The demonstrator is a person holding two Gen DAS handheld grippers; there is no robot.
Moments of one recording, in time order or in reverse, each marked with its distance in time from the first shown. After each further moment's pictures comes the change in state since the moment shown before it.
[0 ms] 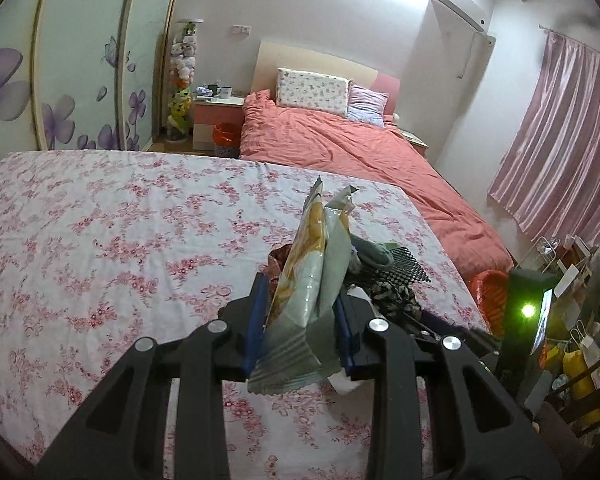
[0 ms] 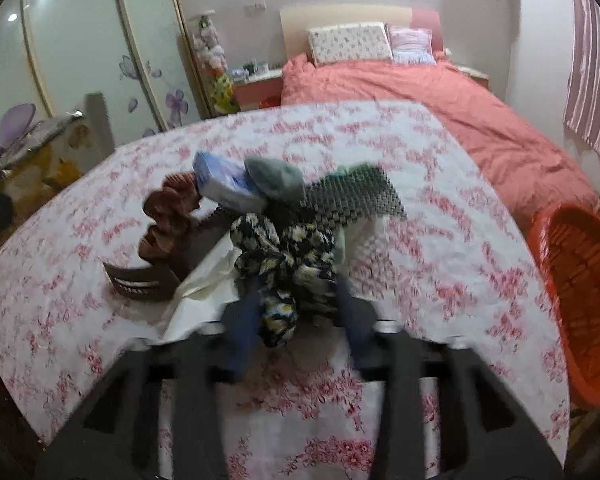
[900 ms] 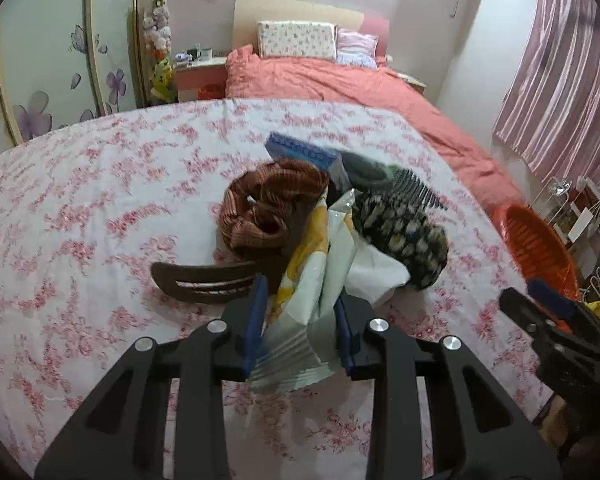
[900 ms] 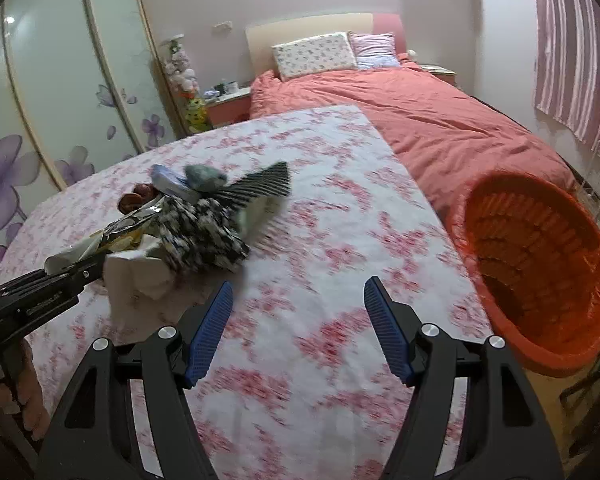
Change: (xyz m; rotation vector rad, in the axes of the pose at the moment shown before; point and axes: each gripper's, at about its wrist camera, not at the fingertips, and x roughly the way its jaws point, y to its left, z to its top) left arm 0.077 -0.032 -0.040 0.118 0.169 0.028; right arm -0.056 -0.055 -0.025 0.072 -0.075 -0.047
